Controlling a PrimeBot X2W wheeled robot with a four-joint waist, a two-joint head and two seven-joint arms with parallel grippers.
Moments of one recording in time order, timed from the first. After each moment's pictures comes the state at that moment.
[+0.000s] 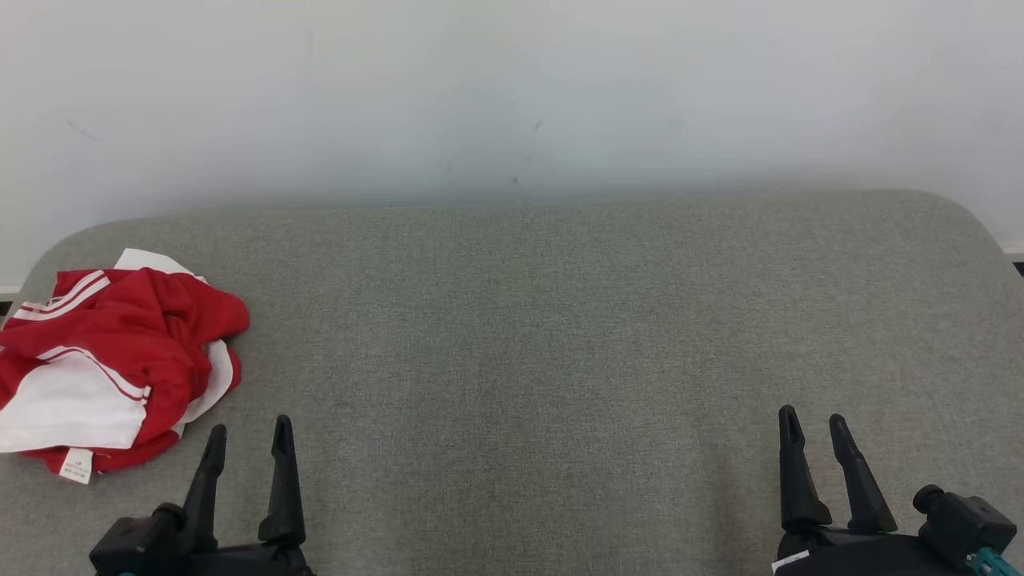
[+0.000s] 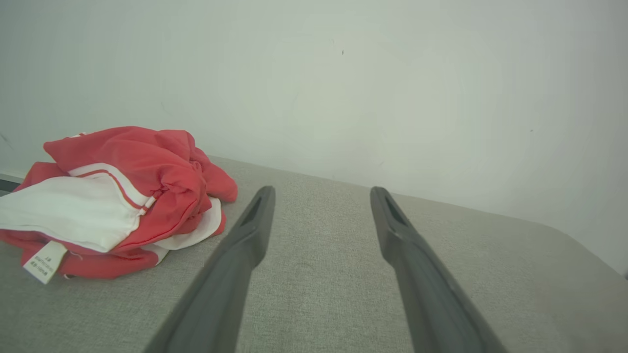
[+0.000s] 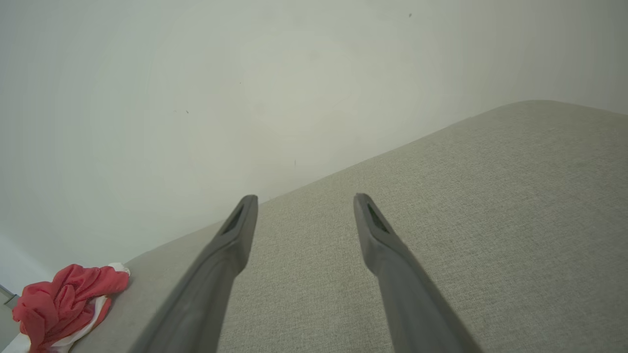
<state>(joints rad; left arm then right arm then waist) -0.01 0.05 0.01 0.06 -0.29 -0.04 -0.20 0.00 -0.05 0.03 0.13 0.49 0.13 -0.20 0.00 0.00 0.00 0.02</state>
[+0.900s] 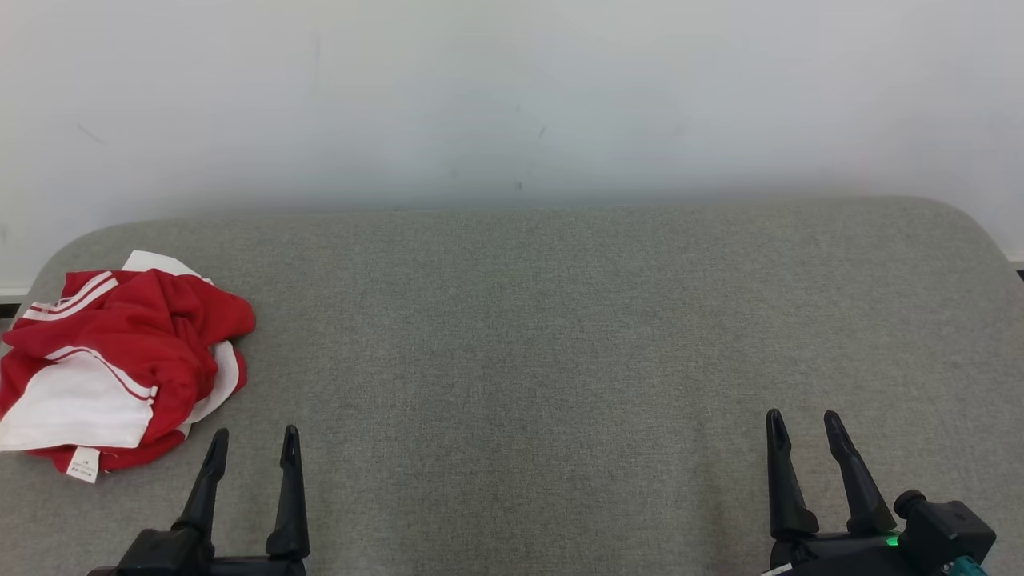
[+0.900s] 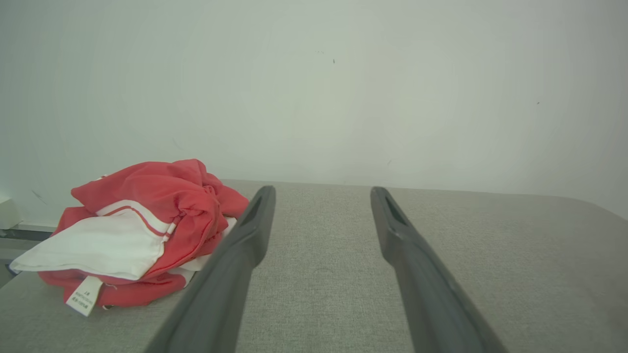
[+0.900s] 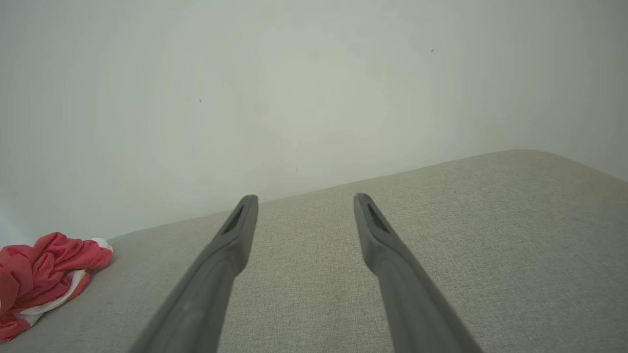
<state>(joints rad) 0.01 0.05 0.02 0.06 -0.12 -0.05 -0.25 0.01 -0.05 0.04 0.13 0.32 0.13 -0.25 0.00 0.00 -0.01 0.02</state>
